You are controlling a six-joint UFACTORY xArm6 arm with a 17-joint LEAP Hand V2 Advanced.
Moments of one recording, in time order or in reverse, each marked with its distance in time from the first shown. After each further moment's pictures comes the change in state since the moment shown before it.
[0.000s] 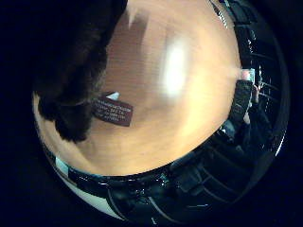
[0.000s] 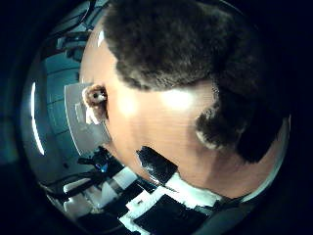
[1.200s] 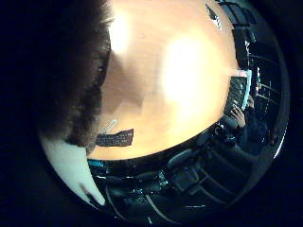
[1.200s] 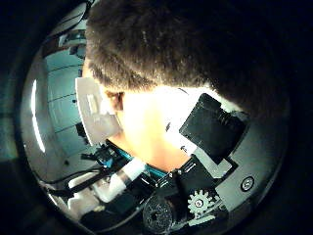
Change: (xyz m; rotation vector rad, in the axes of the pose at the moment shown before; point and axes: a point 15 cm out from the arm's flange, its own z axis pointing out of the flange) arm -0.051 0.046 -0.112 -0.032 -0.033 -0.077
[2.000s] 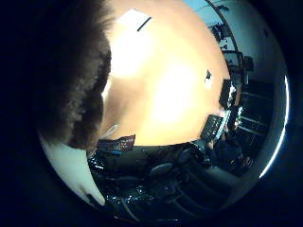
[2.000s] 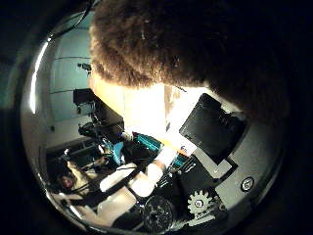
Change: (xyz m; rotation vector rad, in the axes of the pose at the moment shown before) arm -0.341 -0.040 -0.173 0.152 0.113 -0.414
